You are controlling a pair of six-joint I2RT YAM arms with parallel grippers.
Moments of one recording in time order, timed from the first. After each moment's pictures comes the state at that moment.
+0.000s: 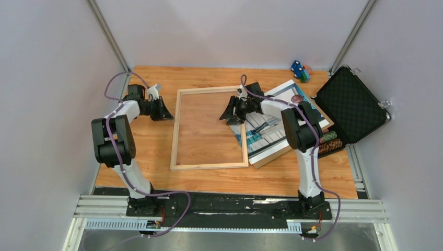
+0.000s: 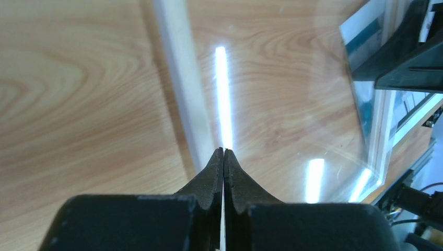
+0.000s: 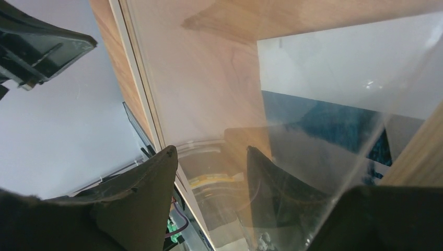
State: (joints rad) left arm 0.18 1.83 1.17 -0.45 0.71 -0.03; right arm 0.41 2.21 1.51 -0.20 -0.75 0.74
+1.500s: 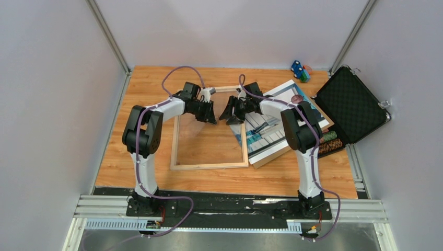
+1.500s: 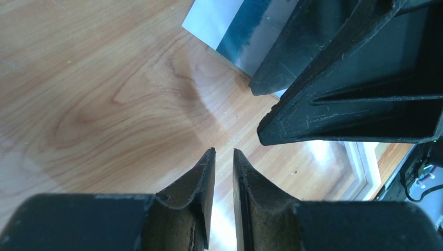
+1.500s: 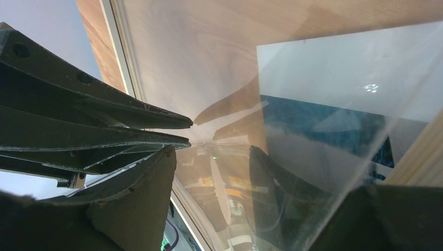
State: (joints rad) left arm -0.35 2.01 1.35 -0.34 0.62 -0.10; right arm 0.42 2.20 1.52 -0.21 -0.70 0.71
